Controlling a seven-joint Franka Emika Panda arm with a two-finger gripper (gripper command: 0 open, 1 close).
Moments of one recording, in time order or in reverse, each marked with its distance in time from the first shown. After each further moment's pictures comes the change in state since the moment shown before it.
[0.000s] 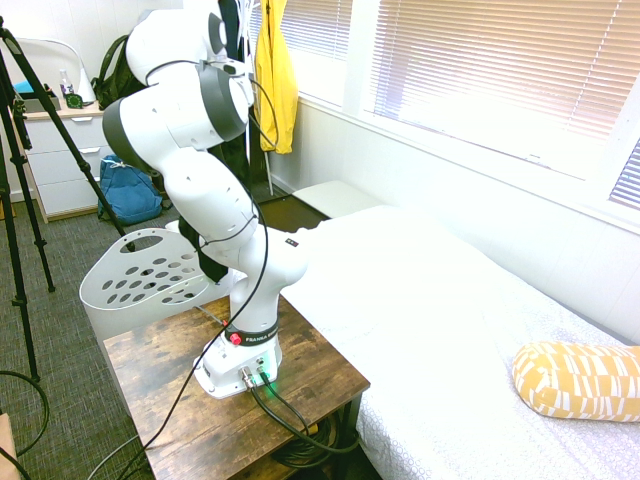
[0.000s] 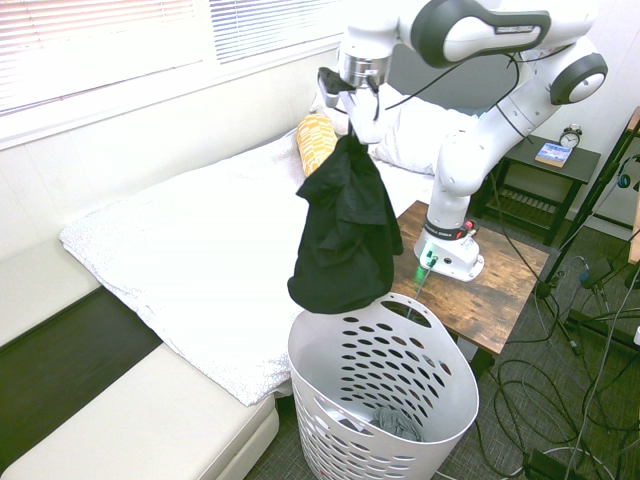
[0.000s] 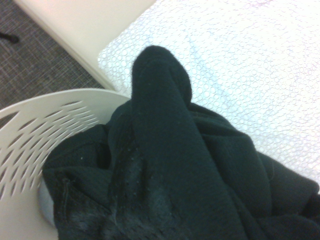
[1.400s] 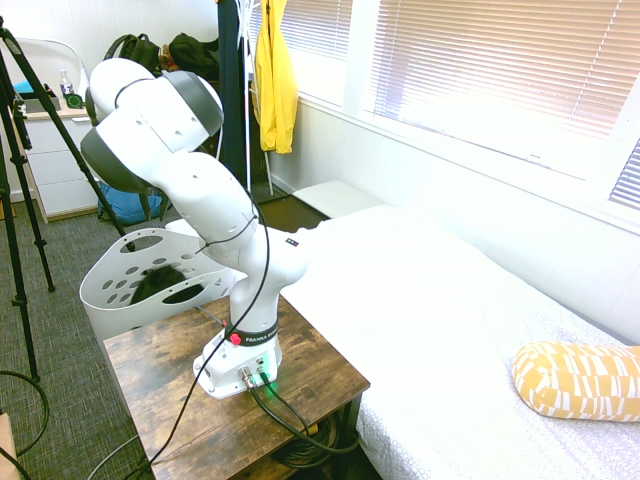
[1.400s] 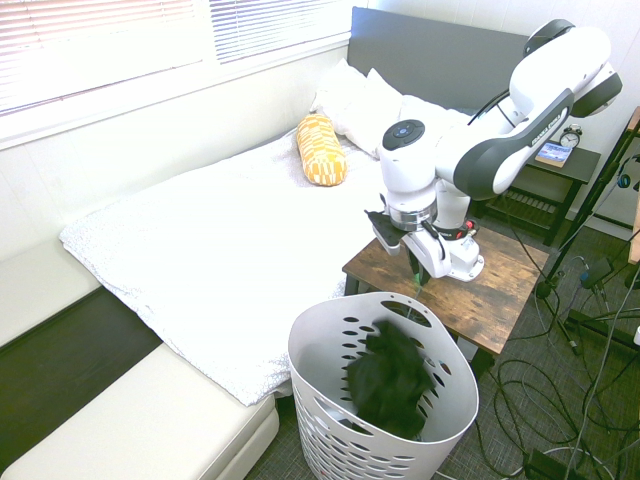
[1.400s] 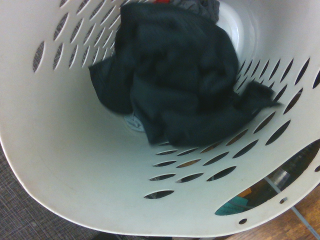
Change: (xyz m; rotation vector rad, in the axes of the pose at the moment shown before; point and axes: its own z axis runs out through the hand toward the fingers) arm -0.152 -0.052 0.199 -0.120 -0.280 -0.145
